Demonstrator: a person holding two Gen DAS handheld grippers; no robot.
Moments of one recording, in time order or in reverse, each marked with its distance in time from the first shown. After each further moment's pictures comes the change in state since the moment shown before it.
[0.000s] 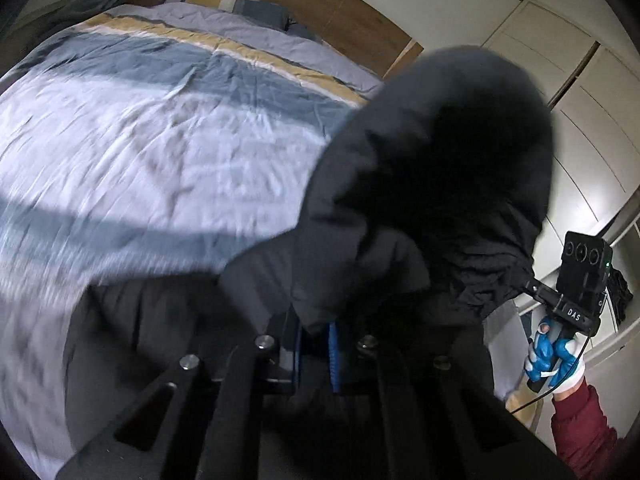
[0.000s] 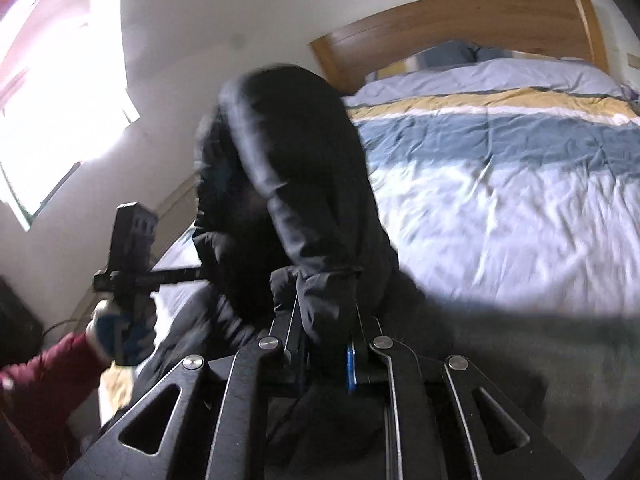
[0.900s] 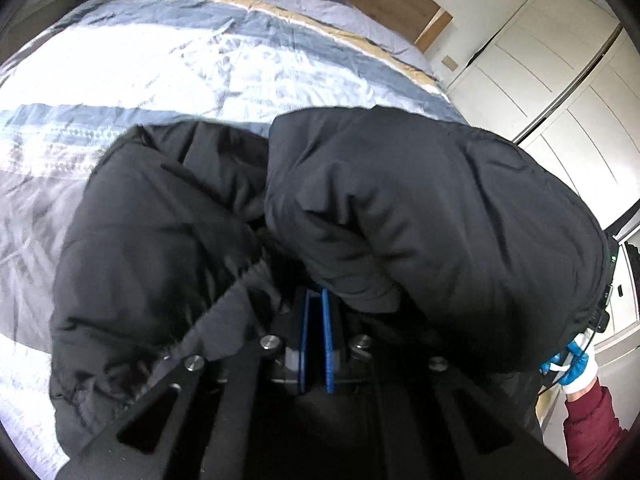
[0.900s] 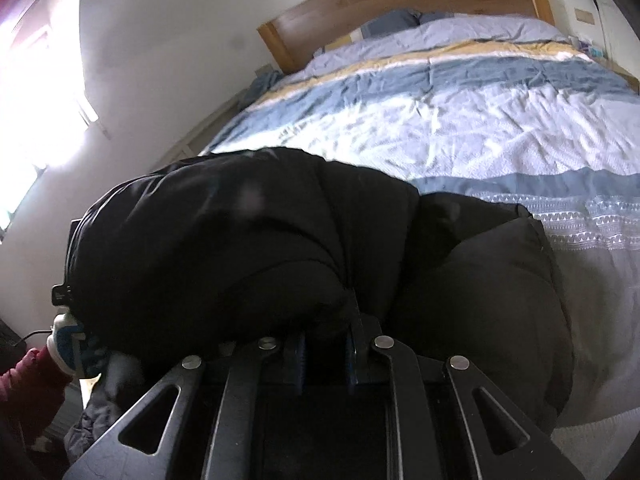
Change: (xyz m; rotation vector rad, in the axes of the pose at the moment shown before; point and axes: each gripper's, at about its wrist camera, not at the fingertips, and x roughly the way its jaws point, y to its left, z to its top) left arm -0.015 0.006 -0.094 -0.020 0.091 0.125; right arm -0.003 -0.019 -0.108 0.131 0.022 -0.134
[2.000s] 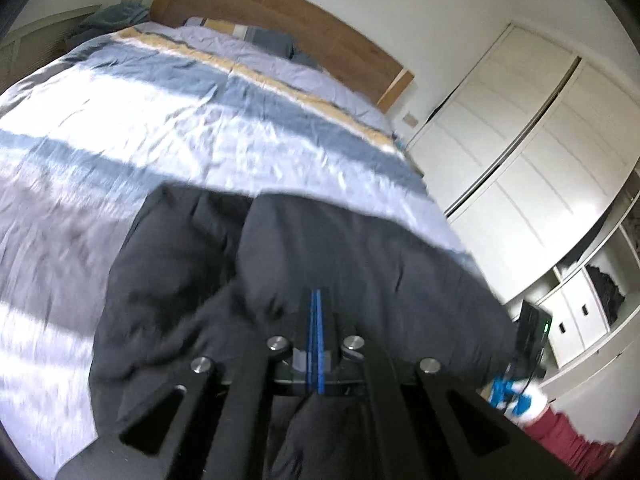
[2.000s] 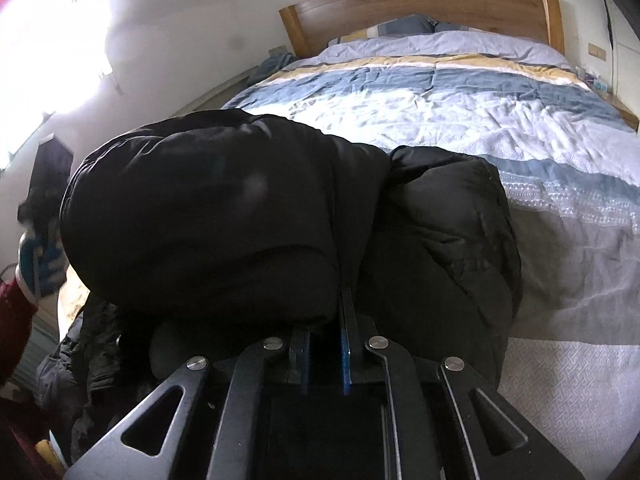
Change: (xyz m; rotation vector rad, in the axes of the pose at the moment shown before) left arm -0.115 -0.023 -0.013 -0.015 -0.218 -0.146; right arm -0.053 0.016 -0.061 -0.140 0.049 -0.079
